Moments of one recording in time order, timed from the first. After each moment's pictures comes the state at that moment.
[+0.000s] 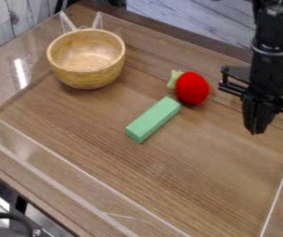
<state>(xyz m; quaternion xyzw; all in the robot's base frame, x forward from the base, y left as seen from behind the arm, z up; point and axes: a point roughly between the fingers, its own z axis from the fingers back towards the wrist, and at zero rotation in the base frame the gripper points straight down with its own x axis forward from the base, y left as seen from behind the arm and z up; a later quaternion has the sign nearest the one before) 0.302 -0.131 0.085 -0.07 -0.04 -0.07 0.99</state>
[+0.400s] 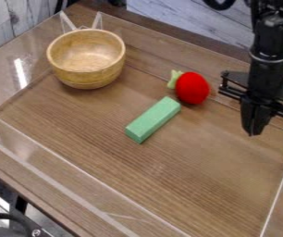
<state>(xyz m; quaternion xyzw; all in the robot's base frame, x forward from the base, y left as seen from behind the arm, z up) 0.322 -0.107 0.067 -0.06 -0.04 -0.04 1.00</state>
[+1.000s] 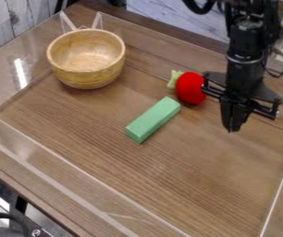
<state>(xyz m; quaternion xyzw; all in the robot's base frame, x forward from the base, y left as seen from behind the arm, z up) 0.329 -0.089 0.053 -0.06 -0.04 -0.06 1.00</state>
